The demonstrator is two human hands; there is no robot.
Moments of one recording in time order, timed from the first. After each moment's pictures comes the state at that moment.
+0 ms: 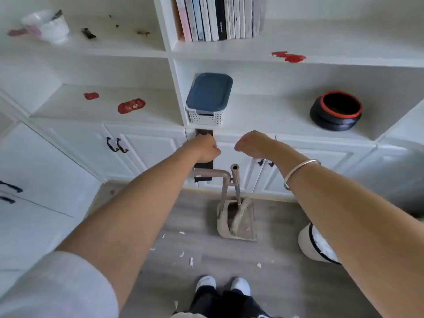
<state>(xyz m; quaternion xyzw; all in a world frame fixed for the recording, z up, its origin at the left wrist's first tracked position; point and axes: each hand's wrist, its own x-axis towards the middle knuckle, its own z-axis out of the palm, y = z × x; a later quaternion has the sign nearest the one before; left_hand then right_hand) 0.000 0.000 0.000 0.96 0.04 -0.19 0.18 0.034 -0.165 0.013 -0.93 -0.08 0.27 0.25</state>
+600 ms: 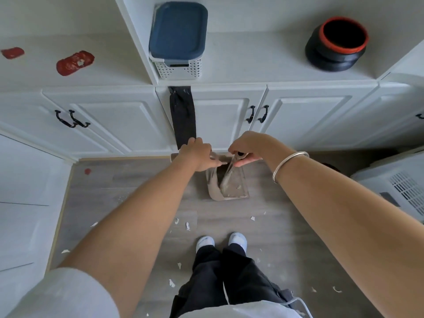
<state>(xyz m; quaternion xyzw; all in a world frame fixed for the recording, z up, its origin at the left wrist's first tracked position) -0.008 -0.016 -0.132 0.95 -0.05 -0.30 0.05 0.017 -0.163 -0.085 -0.79 0.18 0.46 0.37</state>
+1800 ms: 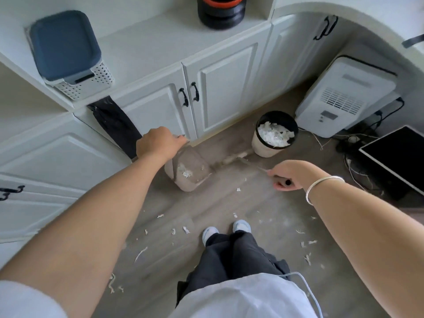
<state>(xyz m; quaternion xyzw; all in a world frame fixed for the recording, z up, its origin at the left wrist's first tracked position) -0.025 -0.056 -0.117 0.98 -0.07 -0.19 0.07 -0.190 -0.322 -0.157 -0.59 0.54 0.38 0.47</state>
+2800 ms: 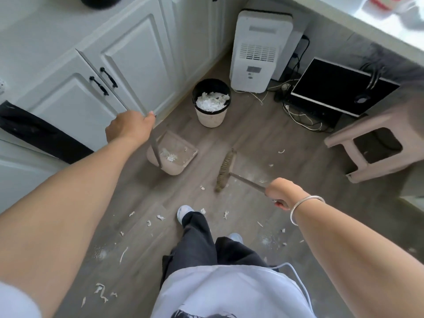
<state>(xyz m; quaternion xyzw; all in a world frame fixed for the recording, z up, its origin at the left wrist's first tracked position) -0.180 -0.160 -0.104 0.98 -0.17 -0.14 0.04 -0.489 -0.323 -0.163 -0.67 0.57 0.37 0.31</state>
